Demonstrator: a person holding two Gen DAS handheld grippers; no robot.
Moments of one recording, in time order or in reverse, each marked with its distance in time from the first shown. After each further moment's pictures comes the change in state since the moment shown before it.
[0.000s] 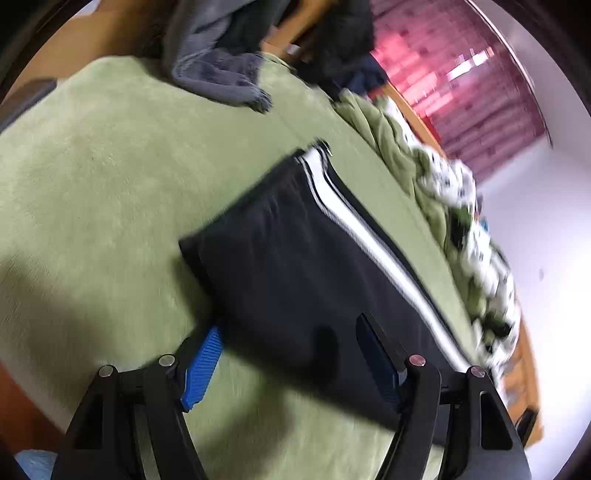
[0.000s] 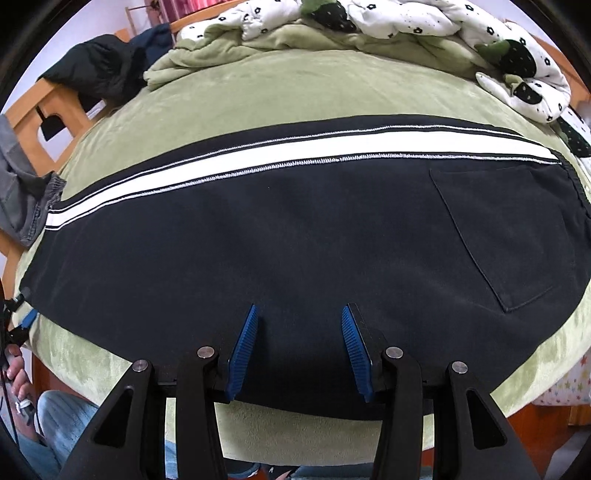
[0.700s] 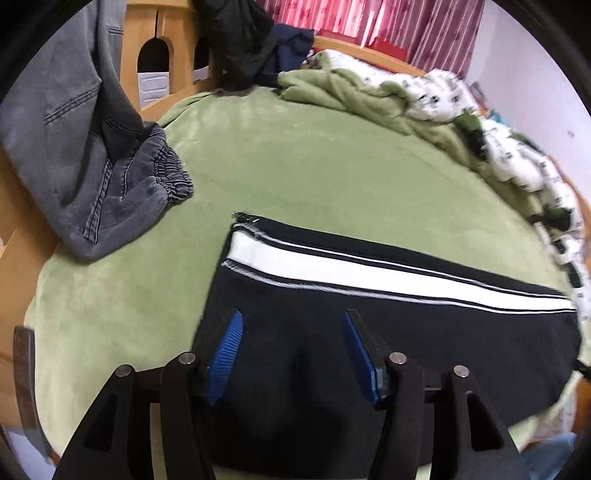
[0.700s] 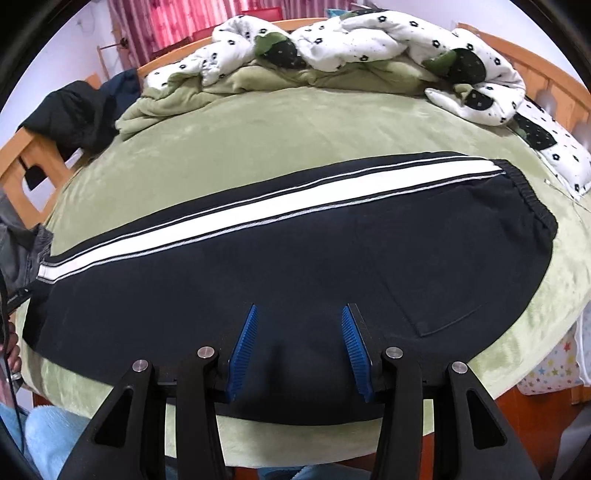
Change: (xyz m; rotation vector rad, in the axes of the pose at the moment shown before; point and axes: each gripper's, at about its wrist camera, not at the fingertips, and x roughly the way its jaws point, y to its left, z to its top) left arm 0.014 -0.124 0.056 0.531 0.084 0.269; right arm -0.050 -0.037 0.017 0.103 -0.117 -0.051
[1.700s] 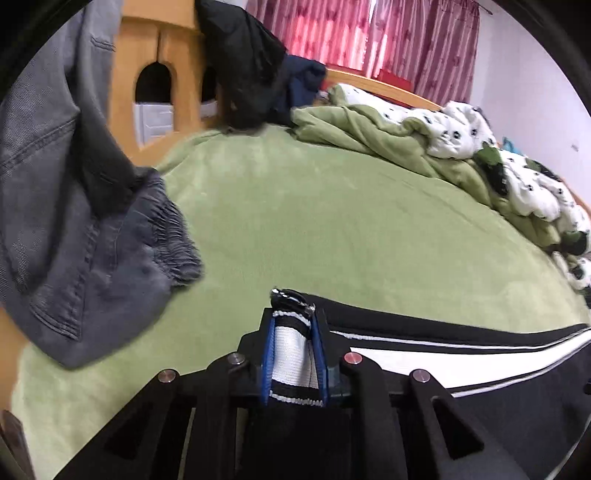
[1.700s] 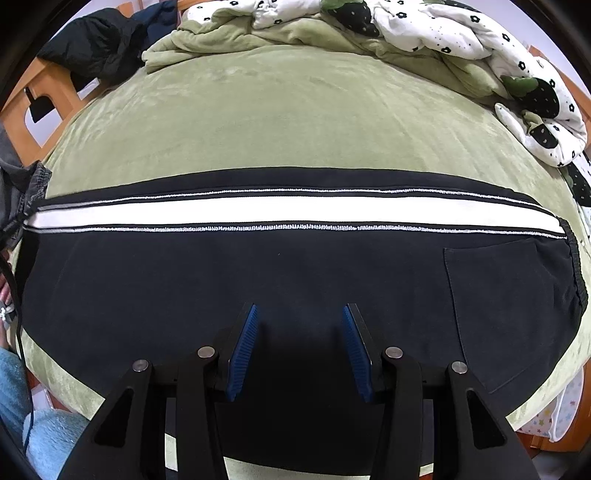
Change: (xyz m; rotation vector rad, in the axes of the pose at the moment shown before) left arm 0.080 0.036 0.063 0.020 -0.147 0.061; right arm 0.057 0.074 0.044 -0.205 0.179 -0.018
